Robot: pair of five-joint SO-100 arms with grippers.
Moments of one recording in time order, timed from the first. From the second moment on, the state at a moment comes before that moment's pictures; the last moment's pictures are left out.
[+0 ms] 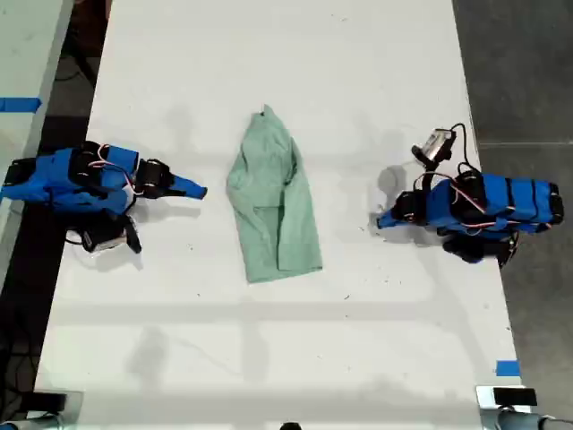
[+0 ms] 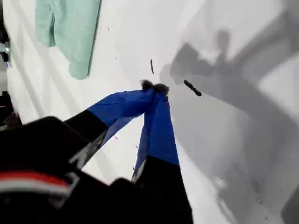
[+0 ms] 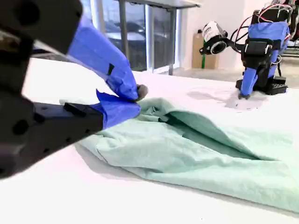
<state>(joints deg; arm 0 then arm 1) -8.3 205.8 184.3 45.1 7.4 6.3 200.5 174.6 75.6 -1.1</state>
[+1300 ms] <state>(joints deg) 7.7 110.6 125.2 39.6 -21.3 -6.2 103.4 106.1 65.1 5.1</state>
